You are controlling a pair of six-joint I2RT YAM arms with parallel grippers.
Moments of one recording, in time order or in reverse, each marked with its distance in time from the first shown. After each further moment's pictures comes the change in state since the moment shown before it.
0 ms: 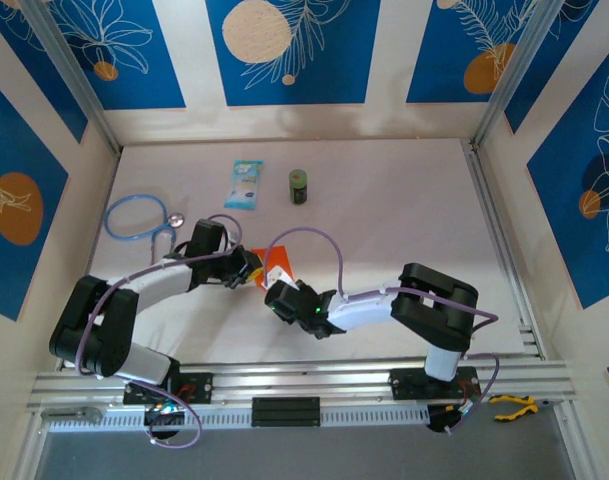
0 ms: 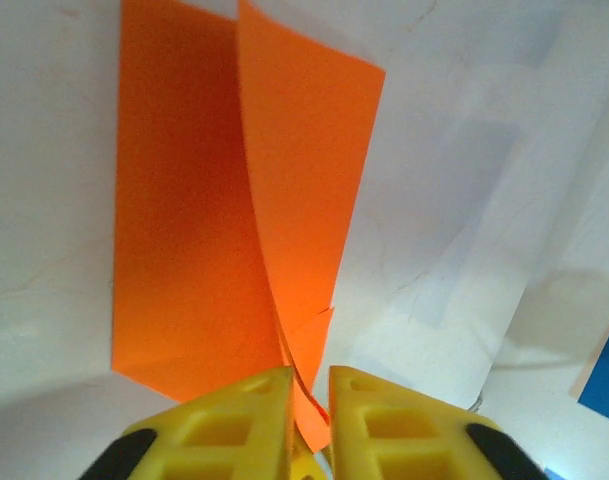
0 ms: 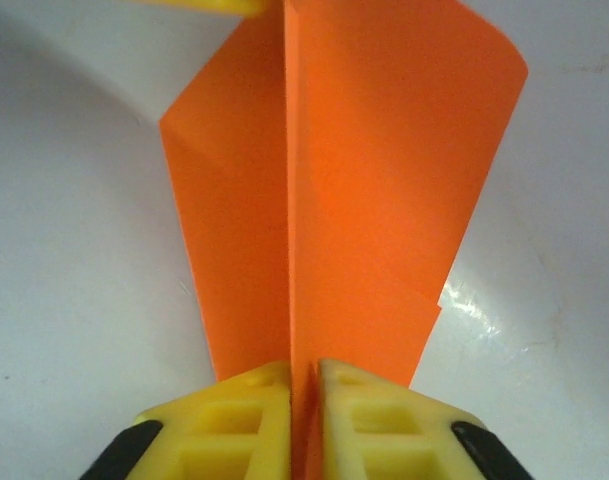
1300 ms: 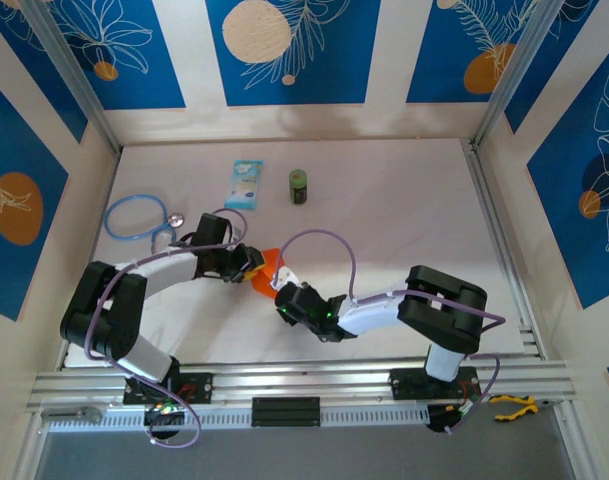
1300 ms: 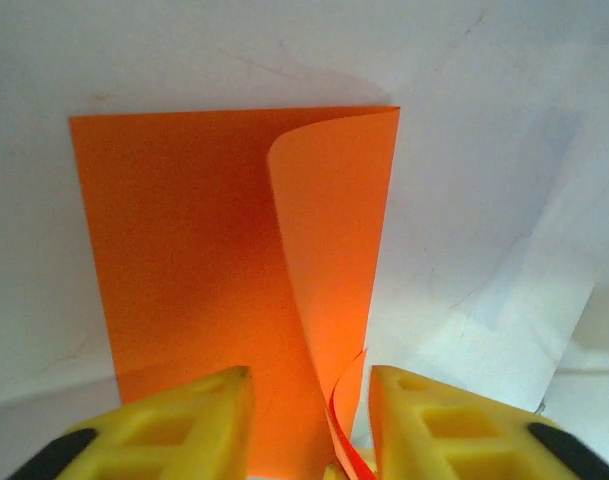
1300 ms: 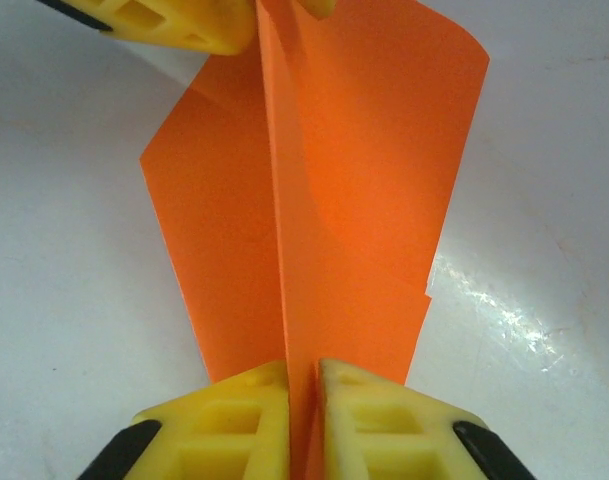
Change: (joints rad) left arm 0.018 0.097 0.093 -0.111 -0.031 0.132; right arm -0.008 -0.047 -0.107 0.169 -0.045 0.051
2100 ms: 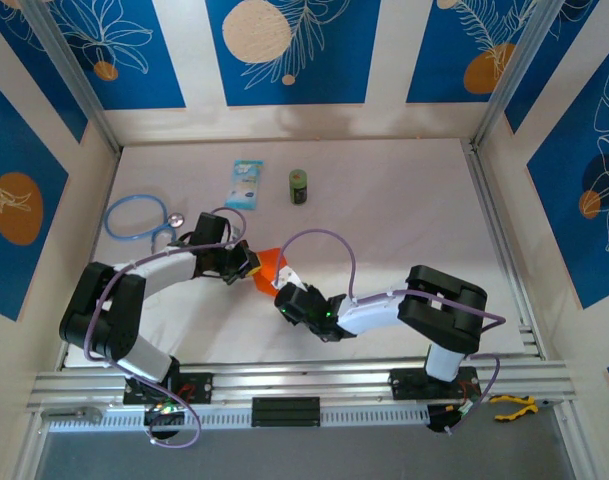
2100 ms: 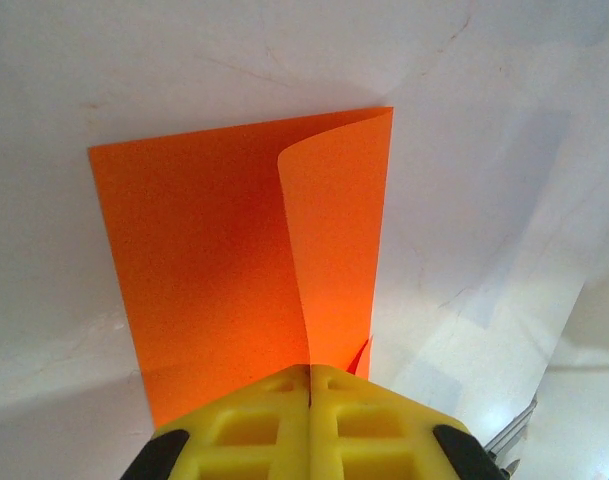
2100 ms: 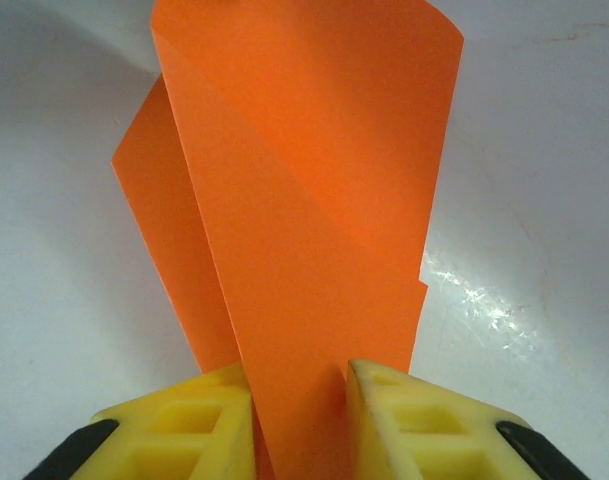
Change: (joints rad) left arm 0.011 -0.006 0.002 0.000 0.018 0.001; right arm -0.003 0.000 0.009 -0.053 0.042 0.001
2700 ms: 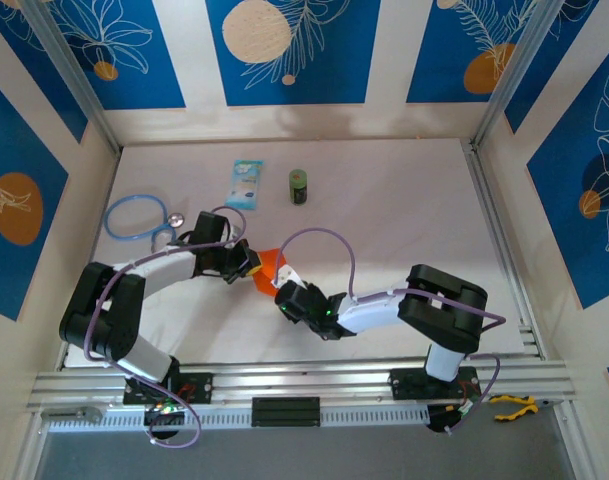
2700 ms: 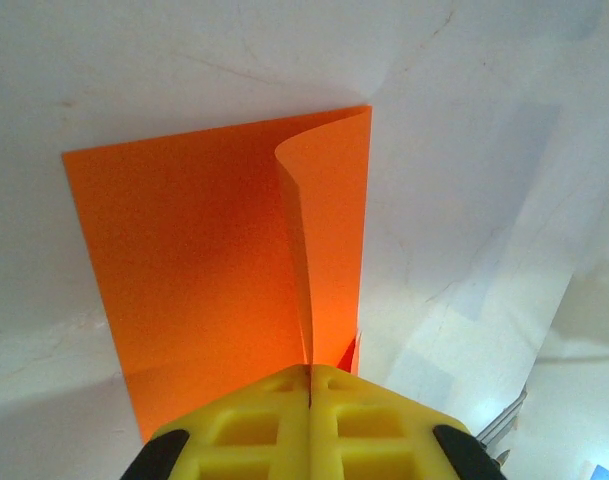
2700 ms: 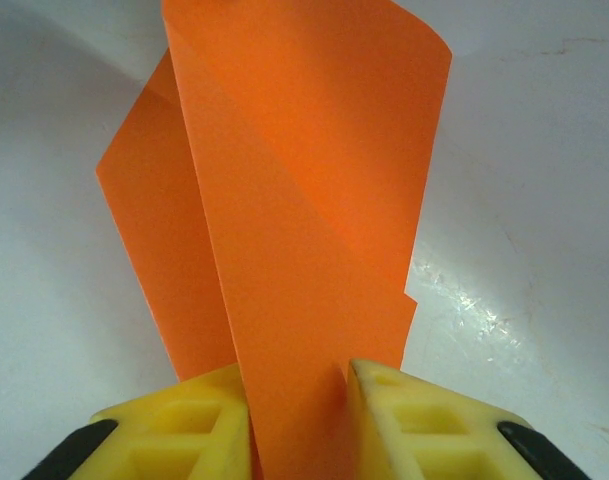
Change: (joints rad) left arm 0.003 0.000 0.008 0.000 0.020 0.000; right arm -0.014 0.000 0.005 0.000 0.000 -0.031
